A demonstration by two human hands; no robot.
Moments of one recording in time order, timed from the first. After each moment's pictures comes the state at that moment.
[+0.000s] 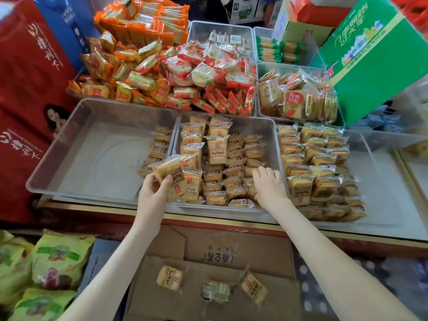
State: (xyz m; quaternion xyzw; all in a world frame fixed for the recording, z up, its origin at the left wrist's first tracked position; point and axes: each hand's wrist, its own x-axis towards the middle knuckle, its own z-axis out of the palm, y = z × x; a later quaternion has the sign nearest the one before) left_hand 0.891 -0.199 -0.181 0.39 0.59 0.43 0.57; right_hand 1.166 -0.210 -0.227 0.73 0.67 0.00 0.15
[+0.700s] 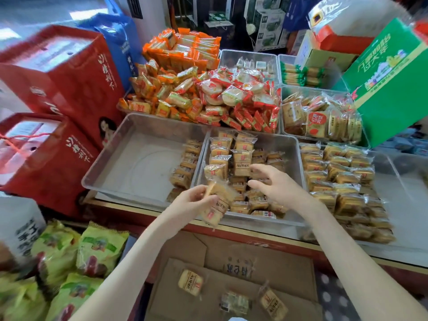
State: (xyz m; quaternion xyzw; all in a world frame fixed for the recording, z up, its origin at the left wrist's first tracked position) left_hand 0.869 -0.211 -0.137 0.53 0.49 0.22 0.65; right_hand 1.115 -0.209 -0.116 0.67 0.63 -0.36 -0.14
